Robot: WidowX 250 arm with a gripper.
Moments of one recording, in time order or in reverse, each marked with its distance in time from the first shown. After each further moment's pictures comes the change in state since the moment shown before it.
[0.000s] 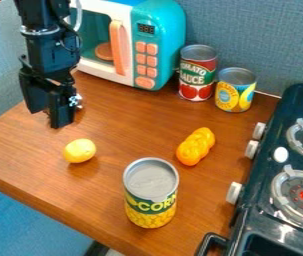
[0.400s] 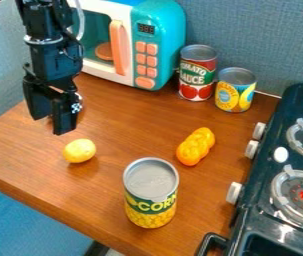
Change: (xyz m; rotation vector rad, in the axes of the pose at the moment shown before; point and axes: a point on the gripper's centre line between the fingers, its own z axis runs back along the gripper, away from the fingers) arm 0.004 0.001 -0.013 -0.011 0.013 -0.001
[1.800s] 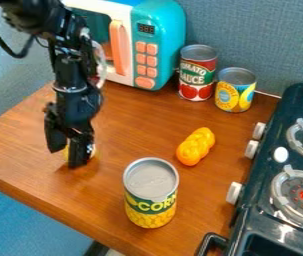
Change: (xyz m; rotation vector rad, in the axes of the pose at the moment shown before) arm 0.016 -0.005 -0.064 0.015 0.102 -0.057
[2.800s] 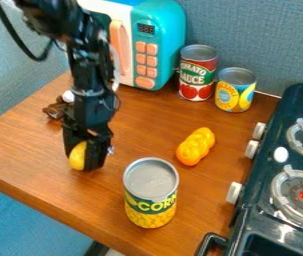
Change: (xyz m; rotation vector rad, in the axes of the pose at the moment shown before) arm 0.013 -0.009 0.005 -0.029 -0.011 0.071
